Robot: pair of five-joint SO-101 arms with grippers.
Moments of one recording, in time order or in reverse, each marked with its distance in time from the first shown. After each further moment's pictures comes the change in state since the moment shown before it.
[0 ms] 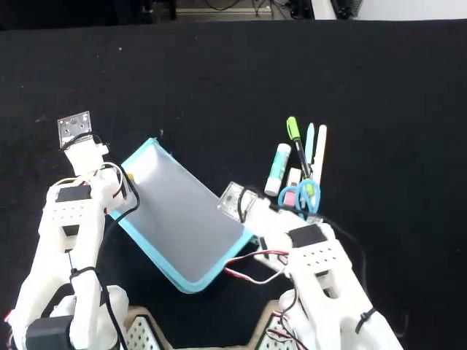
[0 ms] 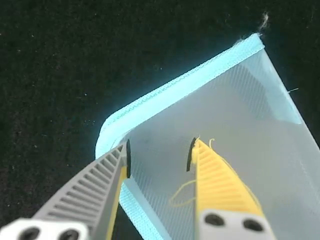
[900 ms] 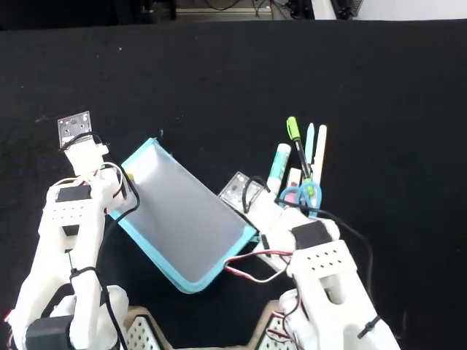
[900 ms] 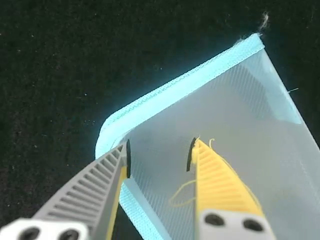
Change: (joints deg) left arm 0.0 0.0 0.0 0.0 0.0; right arm -1.1 -4.7 -5.1 10.5 -7.6
